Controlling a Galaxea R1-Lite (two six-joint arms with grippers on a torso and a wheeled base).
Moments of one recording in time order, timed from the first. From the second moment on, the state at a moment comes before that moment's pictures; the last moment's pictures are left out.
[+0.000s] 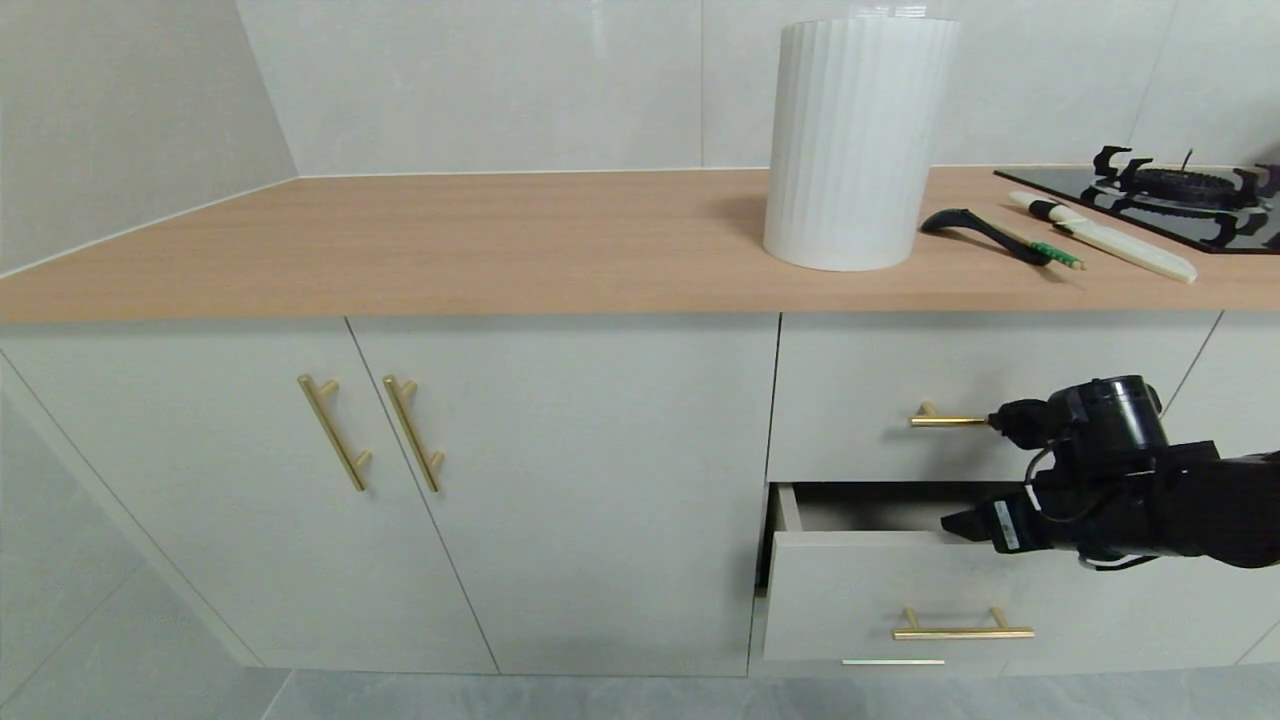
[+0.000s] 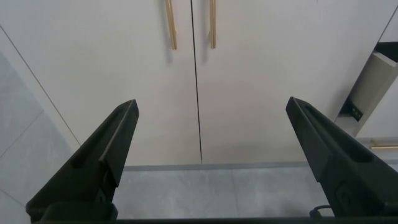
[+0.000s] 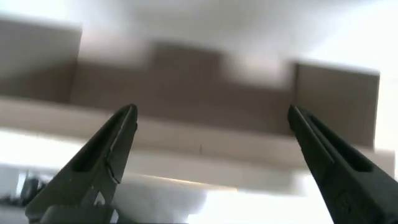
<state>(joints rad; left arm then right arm) 0.01 0.00 0.00 -0.01 -0.03 0.03 0.14 1.89 -0.79 -0.26 -0.06 -0.03</state>
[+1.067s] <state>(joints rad) 0.01 0.00 0.00 -0.01 -0.03 0.03 0.14 1.76 -0.94 0.51 -0.05 -0.08</state>
